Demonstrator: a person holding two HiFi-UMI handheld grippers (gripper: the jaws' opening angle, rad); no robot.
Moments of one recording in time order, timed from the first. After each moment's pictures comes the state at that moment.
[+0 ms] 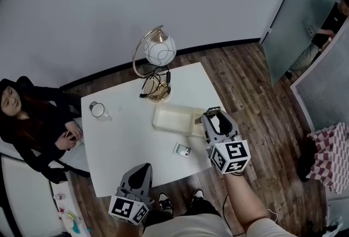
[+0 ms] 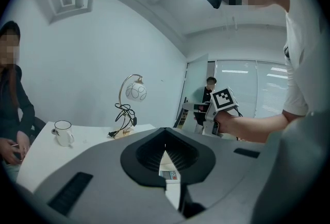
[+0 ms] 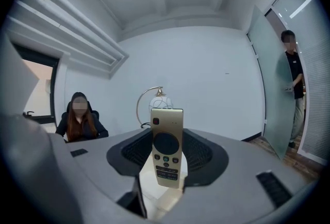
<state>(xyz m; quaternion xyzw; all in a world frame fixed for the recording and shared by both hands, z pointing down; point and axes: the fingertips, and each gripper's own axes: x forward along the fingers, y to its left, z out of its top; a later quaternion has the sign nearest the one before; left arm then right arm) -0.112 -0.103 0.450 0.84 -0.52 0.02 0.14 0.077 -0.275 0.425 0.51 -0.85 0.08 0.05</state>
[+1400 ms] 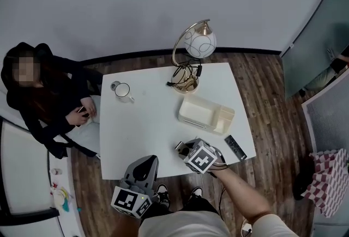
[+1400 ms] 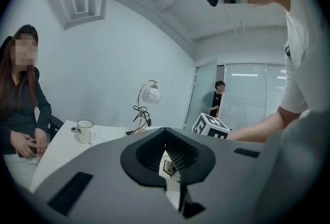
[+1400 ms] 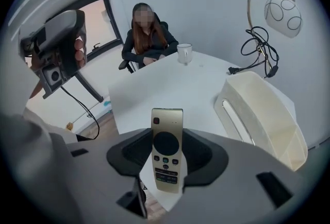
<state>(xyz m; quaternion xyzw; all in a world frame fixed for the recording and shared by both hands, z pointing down) -0.169 -0.075 0.452 0.81 -0.57 -0.01 0.14 -0.089 -0.133 0.628 0.10 -0.85 0.13 0.49</state>
